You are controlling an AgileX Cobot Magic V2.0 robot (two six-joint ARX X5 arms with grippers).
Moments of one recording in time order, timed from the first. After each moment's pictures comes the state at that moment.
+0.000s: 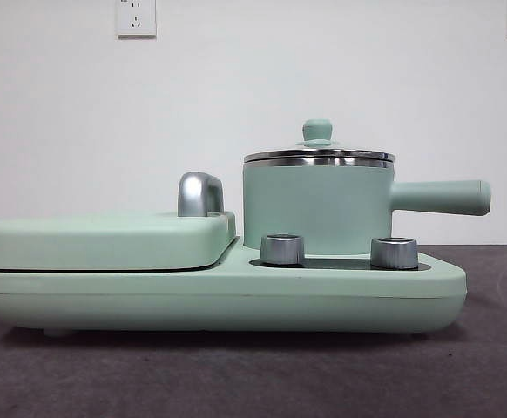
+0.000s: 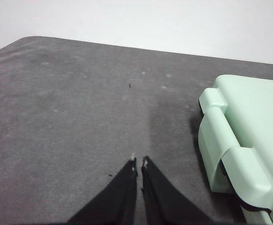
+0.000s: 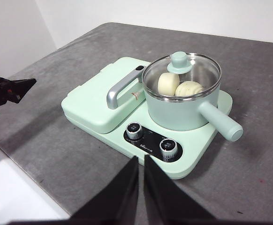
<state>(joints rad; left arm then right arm) -0.03 0.00 0.03 -0.18 -0.05 -0.12 0.62 0.24 0.96 -1.04 -0.11 0.18</state>
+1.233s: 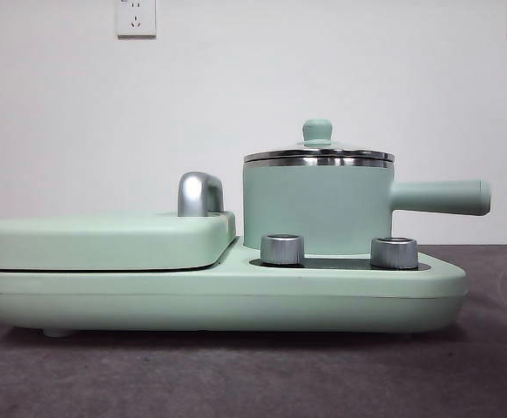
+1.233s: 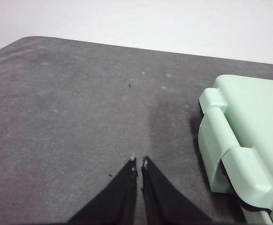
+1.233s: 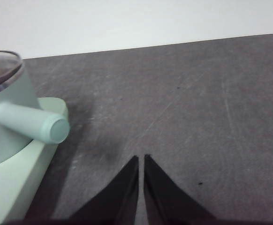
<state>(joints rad) -0.03 0.00 0.03 -0.18 -0.05 -0.11 0.02 0.01 0.13 -0.28 -0.02 0.15</state>
